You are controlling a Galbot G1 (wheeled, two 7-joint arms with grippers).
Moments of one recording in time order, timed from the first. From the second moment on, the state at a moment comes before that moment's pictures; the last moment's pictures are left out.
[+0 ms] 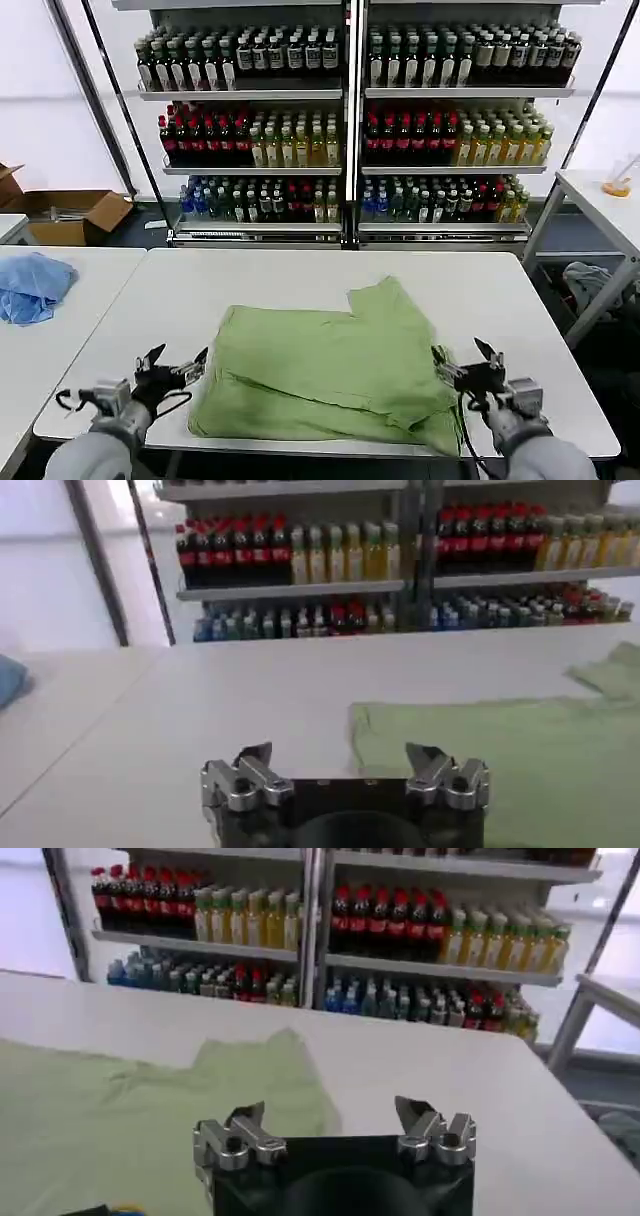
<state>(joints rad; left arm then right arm) 1.34 -0.90 -0.49 -2.00 -0.73 0.50 -0.26 -1.28 0.92 0.38 2.11 0.68 -0.53 0.34</state>
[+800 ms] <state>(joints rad) 0.86 -0.95 -0.16 -1.62 -0.87 0.55 -0.27 -0.58 1.08 -0.04 1.50 0.86 -0.57 0.41</state>
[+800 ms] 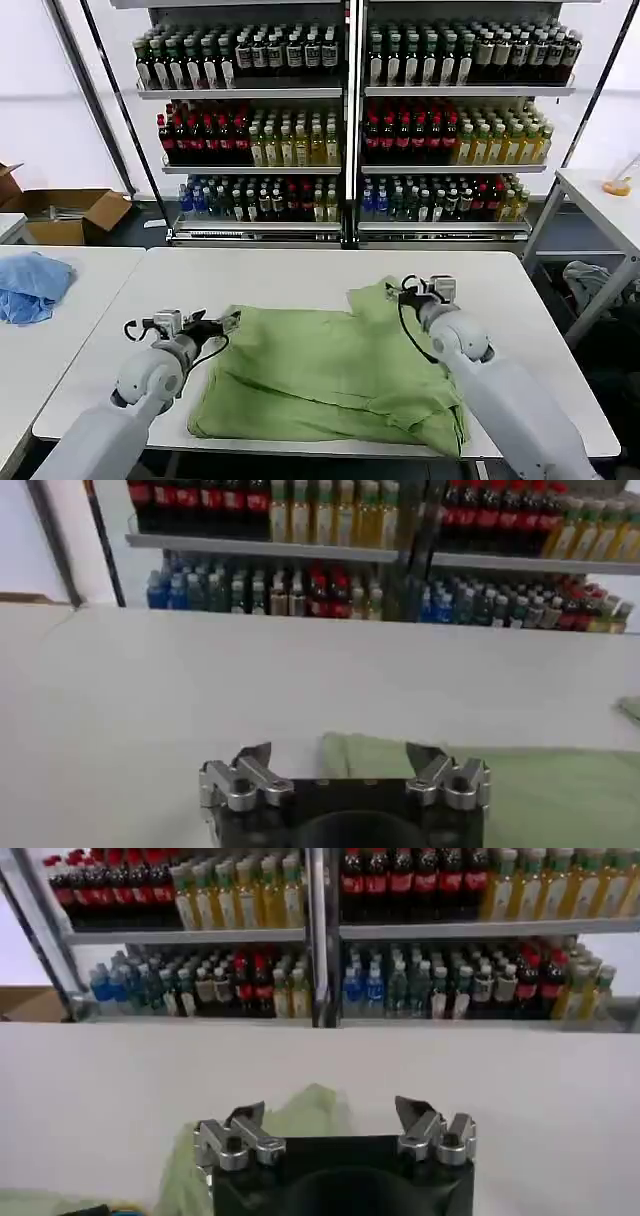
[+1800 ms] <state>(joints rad) 0.77 -0.98 -0.06 -1.49 -0.84 0.53 -0.23 -0.50 1.17 -0.10 1.31 0.89 -0.58 0.41</state>
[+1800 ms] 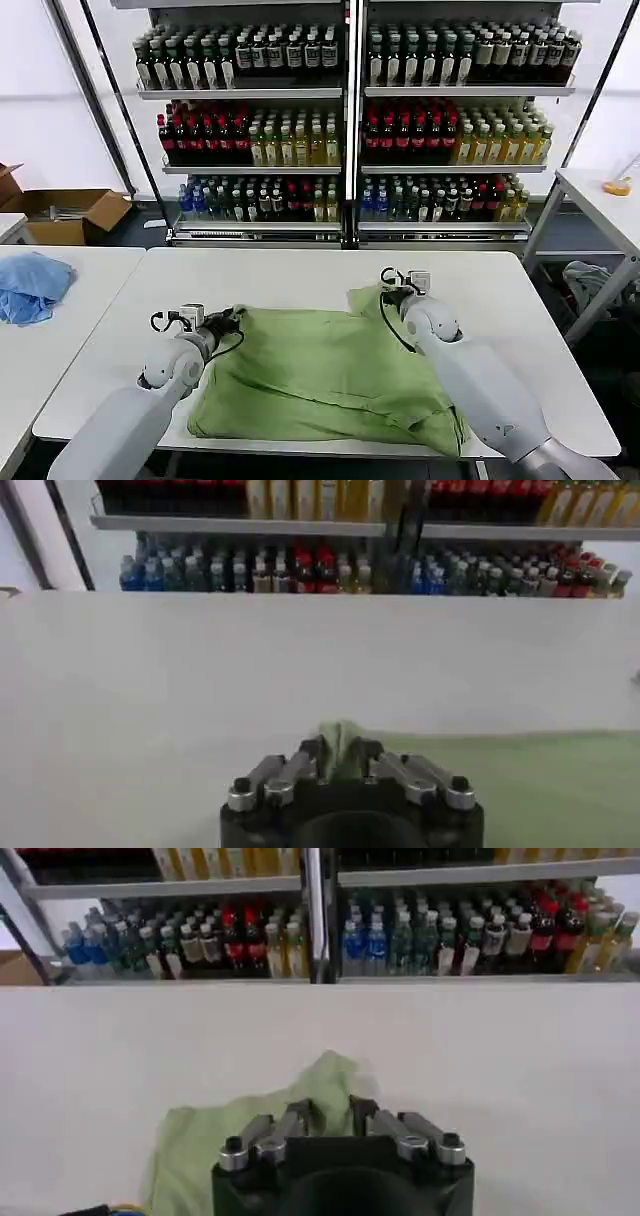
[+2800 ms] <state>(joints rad) 0.95 -0.89 -0.22 -1.78 -0.91 0.47 -0.21 -0.70 1.03 0.06 1.72 0.87 -0.57 0.43</state>
